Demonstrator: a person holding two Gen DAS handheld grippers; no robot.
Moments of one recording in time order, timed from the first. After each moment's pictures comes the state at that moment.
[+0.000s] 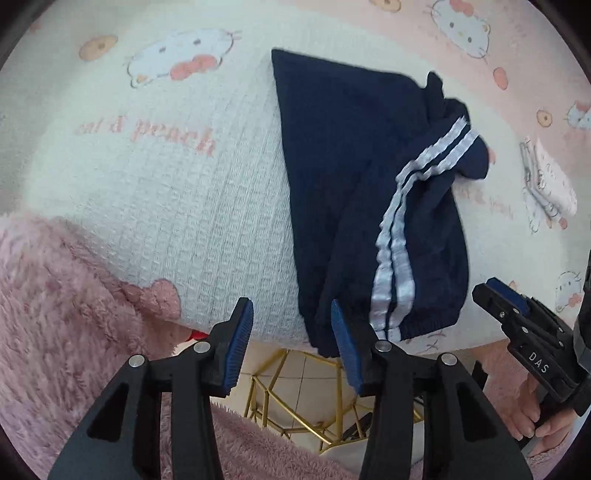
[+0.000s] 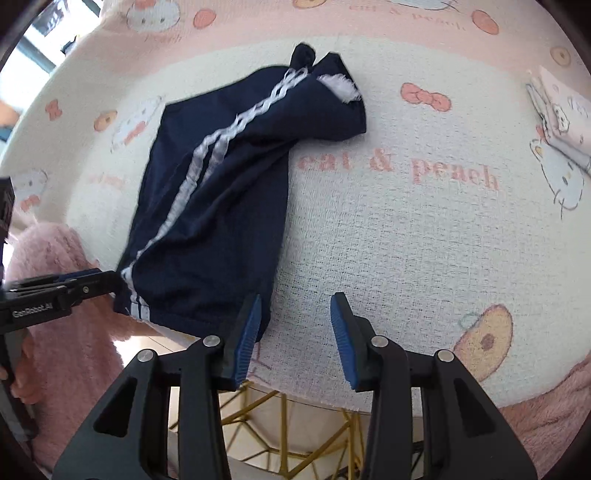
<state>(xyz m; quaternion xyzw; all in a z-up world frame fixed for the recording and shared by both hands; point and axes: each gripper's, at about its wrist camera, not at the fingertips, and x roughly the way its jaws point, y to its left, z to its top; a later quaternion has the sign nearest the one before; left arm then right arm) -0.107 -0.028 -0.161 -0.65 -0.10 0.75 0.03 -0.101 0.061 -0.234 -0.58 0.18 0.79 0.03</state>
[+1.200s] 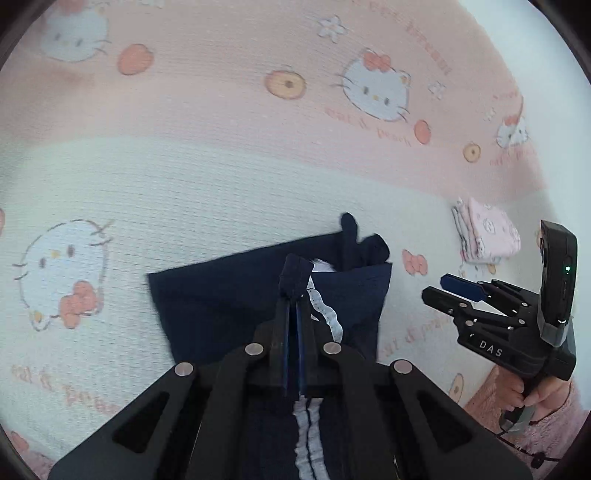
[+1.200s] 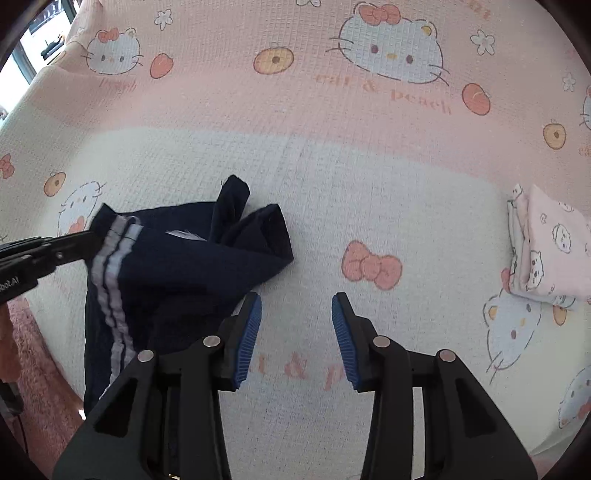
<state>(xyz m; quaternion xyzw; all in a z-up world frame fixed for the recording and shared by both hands) -0.245 -0.004 -0.137 -0.55 -0.10 0.82 0.14 -0.215 0.127 -0.197 -0.56 0.09 0.82 0.09</state>
